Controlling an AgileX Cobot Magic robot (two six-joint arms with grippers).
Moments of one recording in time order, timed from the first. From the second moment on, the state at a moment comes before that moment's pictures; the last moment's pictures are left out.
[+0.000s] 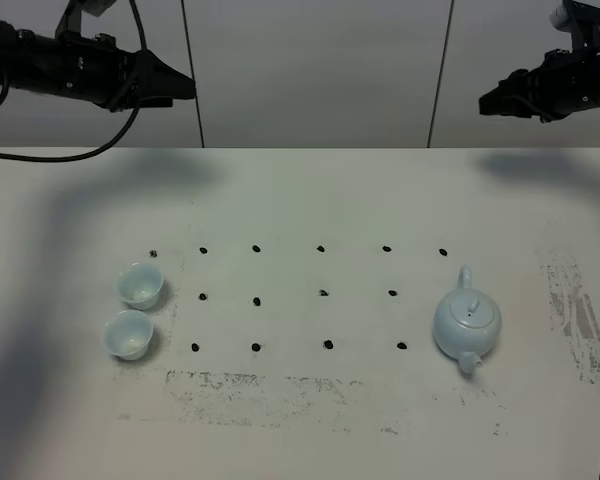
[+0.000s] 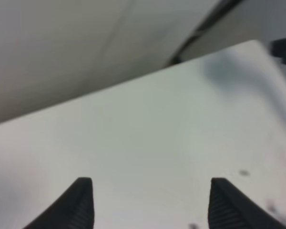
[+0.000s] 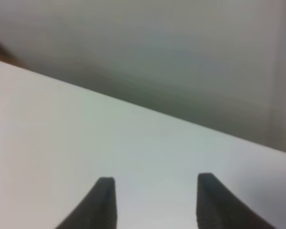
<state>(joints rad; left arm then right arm) 0.06 2.59 -2.56 -0.97 1.10 0.54 0.03 2.65 -2.63 0.70 1.14 -0.54</state>
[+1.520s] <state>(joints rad) 0.03 1.45 -1.29 -0.28 0.53 0.45 0.00 1.86 -1.65 0.06 0.88 -0.22</state>
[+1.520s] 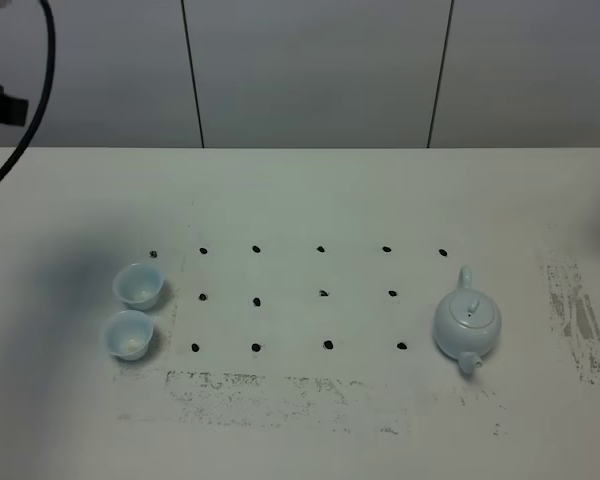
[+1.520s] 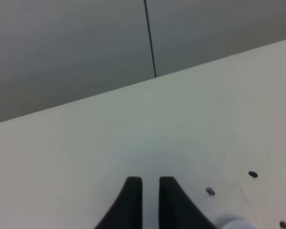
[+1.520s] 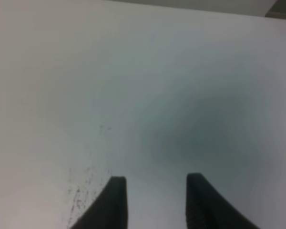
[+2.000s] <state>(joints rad) 0.03 0.94 -0.93 -0.12 0.64 0.32 0.00 1.80 -1.53 0.07 0.79 -0.22</state>
